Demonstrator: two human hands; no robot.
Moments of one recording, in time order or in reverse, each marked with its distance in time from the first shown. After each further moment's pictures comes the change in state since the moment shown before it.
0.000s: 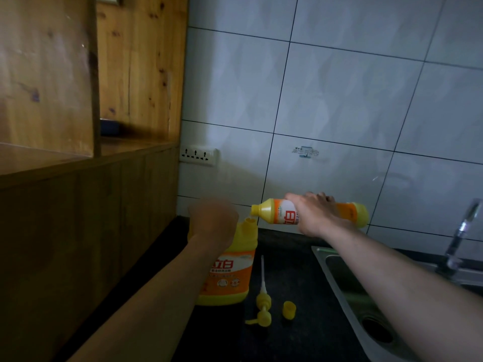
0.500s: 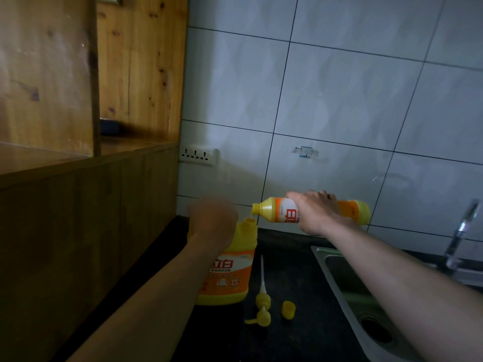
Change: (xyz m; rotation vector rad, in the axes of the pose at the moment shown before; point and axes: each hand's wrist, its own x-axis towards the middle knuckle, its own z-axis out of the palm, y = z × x) left_hand 0.000 0.000 0.000 0.018 -0.007 0.010; right_hand 0.002 0.003 -0.003 -0.024 0.013 0.002
